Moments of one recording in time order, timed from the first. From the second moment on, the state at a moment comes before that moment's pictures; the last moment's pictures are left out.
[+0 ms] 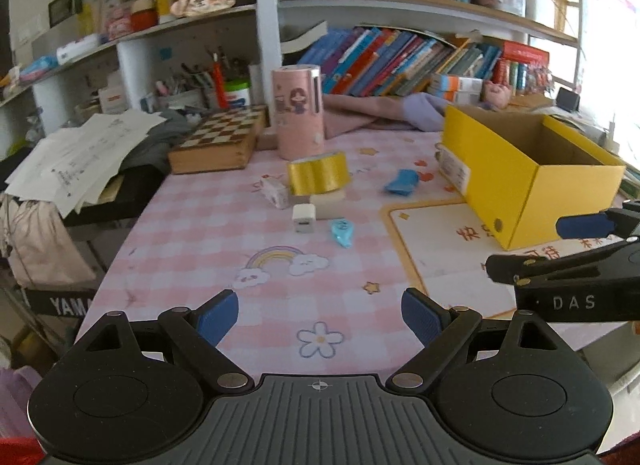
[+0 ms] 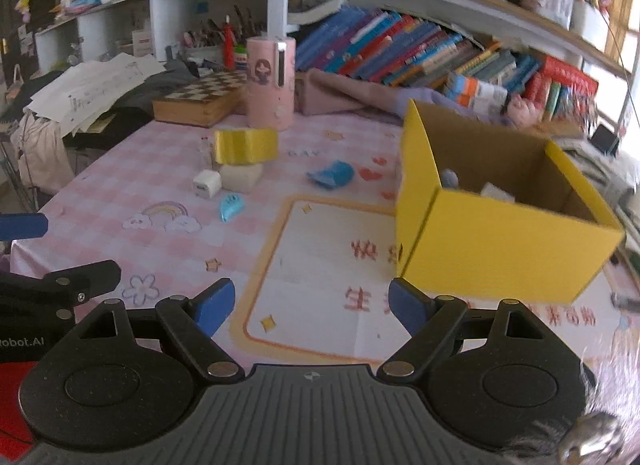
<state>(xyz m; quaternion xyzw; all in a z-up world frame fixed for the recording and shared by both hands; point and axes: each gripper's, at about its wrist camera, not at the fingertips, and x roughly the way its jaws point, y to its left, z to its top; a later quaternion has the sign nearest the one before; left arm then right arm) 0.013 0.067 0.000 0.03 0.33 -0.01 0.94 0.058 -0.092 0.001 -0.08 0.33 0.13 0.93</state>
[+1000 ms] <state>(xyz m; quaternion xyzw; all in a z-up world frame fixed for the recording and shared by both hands) 0.122 0.052 -0.036 0.03 0.36 -0.04 0.93 0.180 -0.064 -0.008 -0.10 0.33 0.16 0.93</state>
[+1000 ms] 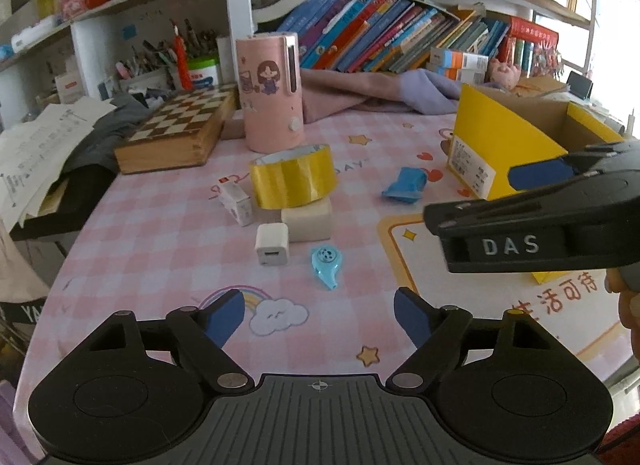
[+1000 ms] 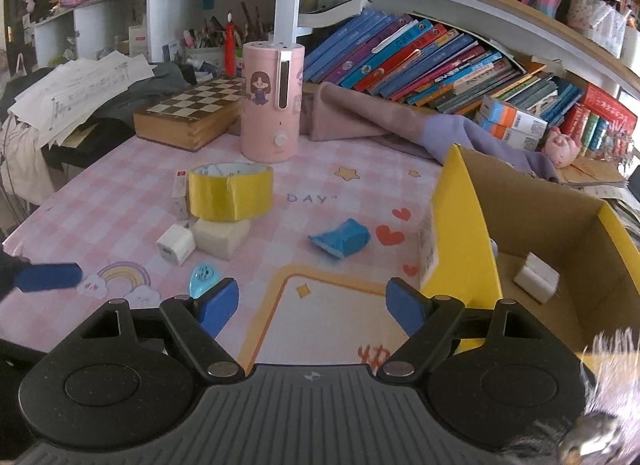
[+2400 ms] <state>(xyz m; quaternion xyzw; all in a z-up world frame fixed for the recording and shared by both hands) 0.197 0.048 -0.061 0.03 0.40 -0.07 0.91 0.329 -0.050 -0.070 -0.04 0.44 0.06 0.89</state>
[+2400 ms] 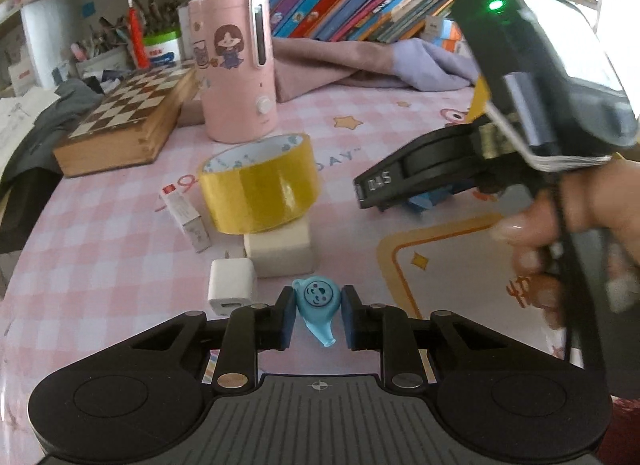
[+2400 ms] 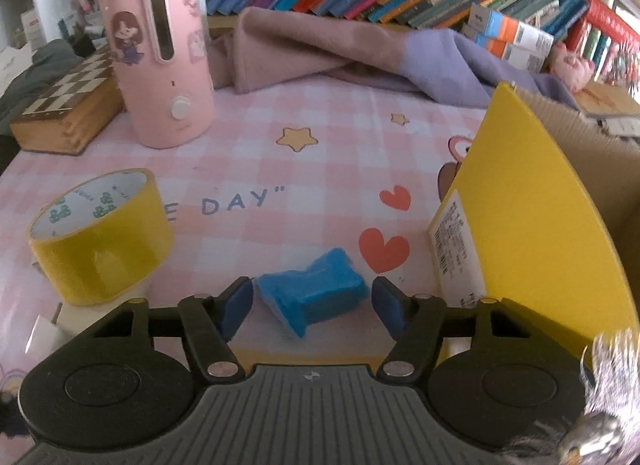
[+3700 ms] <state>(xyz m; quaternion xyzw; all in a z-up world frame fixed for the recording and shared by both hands) 0.129 0.048 -0.018 0.04 0.34 -0.08 0.94 0.237 -0.061 -0.005 -0.02 0.37 0.13 0.92</state>
